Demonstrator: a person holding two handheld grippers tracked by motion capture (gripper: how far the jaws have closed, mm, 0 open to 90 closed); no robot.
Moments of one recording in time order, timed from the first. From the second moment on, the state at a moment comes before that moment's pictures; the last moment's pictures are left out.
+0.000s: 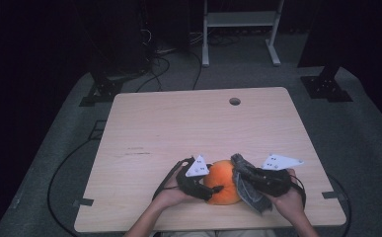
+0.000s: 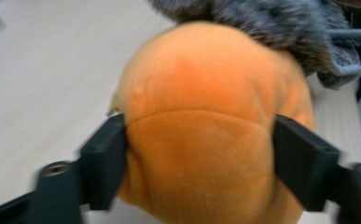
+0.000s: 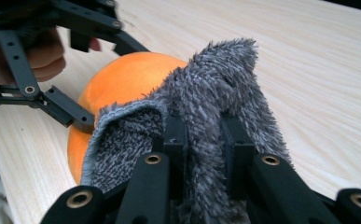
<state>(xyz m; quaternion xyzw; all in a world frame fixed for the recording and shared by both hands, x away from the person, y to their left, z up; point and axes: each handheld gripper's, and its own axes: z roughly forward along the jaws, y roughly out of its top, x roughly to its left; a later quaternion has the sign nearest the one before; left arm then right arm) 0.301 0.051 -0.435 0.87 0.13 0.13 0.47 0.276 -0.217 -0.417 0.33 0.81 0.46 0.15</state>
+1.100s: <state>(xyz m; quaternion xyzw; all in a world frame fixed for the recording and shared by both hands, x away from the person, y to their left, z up) 0.301 0.050 -0.429 0.83 0.15 0.17 0.50 0.271 -0.220 -0.408 0.32 0.80 0.47 0.20</state>
